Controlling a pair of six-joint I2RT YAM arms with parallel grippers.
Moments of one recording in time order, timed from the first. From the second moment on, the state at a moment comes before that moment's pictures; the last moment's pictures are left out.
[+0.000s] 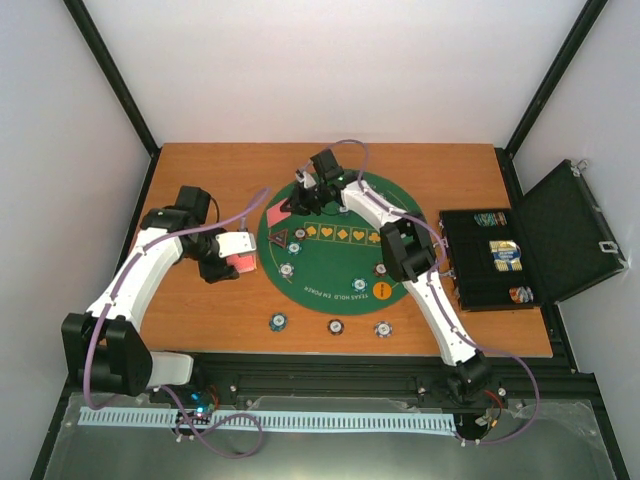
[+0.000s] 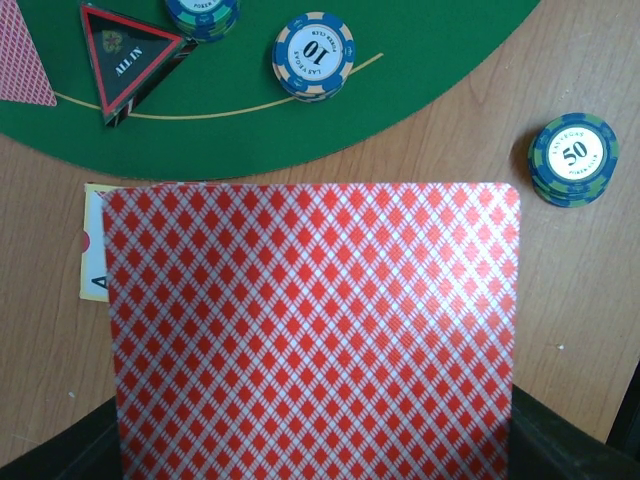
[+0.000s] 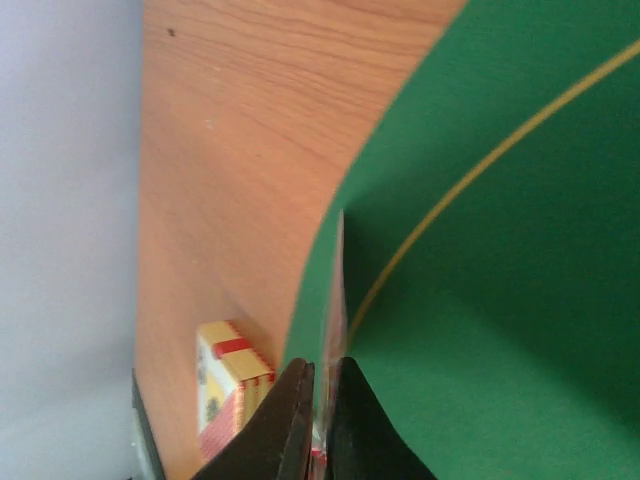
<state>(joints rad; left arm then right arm) -0.13 1.31 1.09 -1.10 0.29 1.10 0.54 2.65 2.34 -0.53 -0.80 0.67</state>
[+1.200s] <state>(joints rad) -0.13 1.31 1.13 -1.13 0.30 1.07 0.71 1.84 1.31 -0.21 -0.72 0.74</state>
